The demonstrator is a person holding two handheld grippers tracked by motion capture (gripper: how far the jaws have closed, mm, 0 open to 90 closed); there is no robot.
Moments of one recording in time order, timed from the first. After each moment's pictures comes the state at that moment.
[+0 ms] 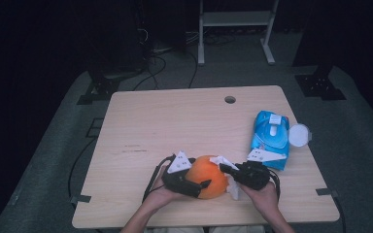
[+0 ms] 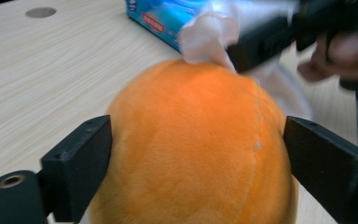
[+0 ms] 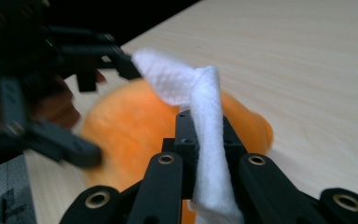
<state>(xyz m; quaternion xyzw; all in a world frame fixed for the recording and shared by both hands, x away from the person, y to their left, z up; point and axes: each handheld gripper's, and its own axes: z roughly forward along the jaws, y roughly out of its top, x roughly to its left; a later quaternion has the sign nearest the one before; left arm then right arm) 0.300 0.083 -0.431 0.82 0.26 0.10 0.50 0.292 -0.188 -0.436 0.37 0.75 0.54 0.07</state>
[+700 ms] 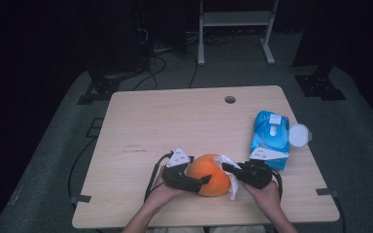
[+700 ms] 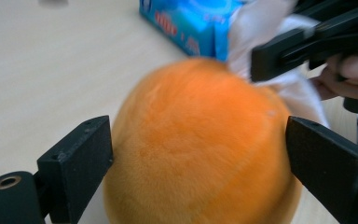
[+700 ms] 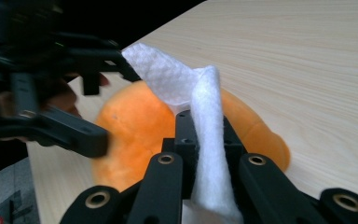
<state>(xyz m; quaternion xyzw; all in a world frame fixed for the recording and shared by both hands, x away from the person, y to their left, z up) 0.303 0.077 -0.436 0.81 0.29 0.08 0.50 0.294 -0.192 -0.433 0.37 0.75 0.55 0.06</state>
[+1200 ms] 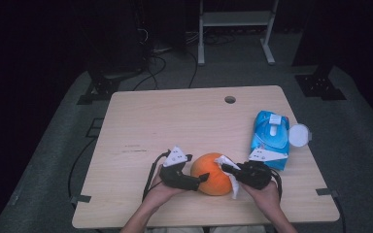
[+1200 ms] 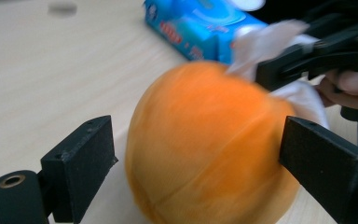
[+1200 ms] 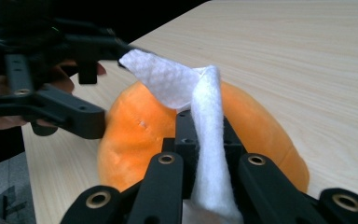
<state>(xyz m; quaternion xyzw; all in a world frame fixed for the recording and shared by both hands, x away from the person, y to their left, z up) 0.307 0.084 -0.431 0.80 0.31 0.06 0.51 0.294 -0.193 -0.433 0.36 0.75 0.55 0.07</state>
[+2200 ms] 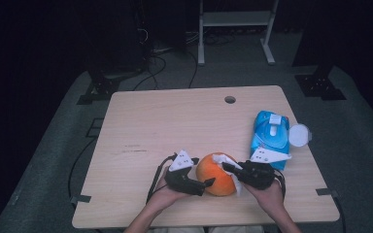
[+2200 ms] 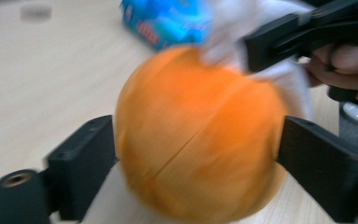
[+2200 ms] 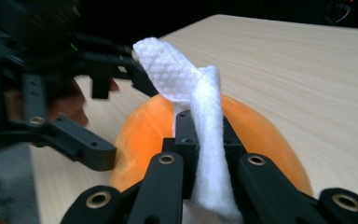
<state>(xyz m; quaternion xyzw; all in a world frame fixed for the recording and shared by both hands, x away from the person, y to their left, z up) 0.299 0.072 -0.433 0.81 0.29 0.07 0.51 0.287 -0.196 -0.420 0.32 0.76 0.56 0.09</state>
